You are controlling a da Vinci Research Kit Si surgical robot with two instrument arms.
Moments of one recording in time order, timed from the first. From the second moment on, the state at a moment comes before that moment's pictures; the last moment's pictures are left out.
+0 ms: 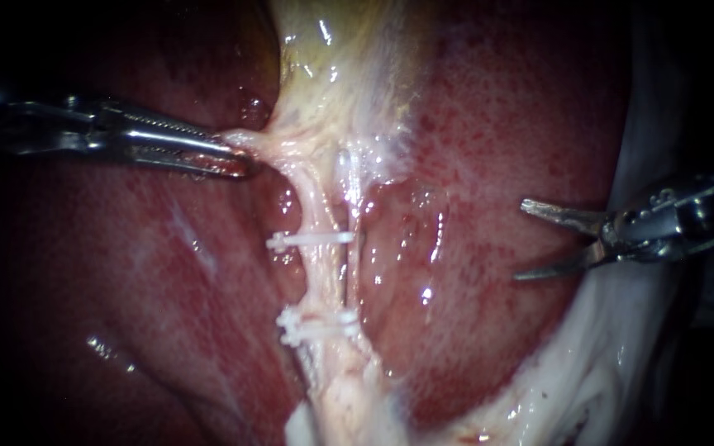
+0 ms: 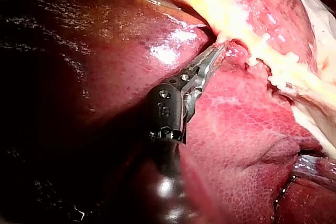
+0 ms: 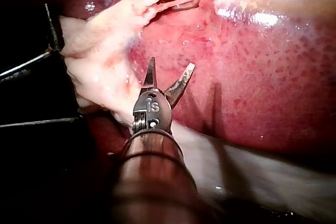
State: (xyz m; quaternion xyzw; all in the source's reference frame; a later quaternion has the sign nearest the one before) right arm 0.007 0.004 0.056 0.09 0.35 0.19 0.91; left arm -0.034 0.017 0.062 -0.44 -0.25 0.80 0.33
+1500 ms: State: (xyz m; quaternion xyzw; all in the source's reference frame) right arm 0.022 0.000 0.061 0.29 0.44 0.14 0.84; left arm -0.030 0.019 0.056 -0.44 -0.24 0.79 0.35
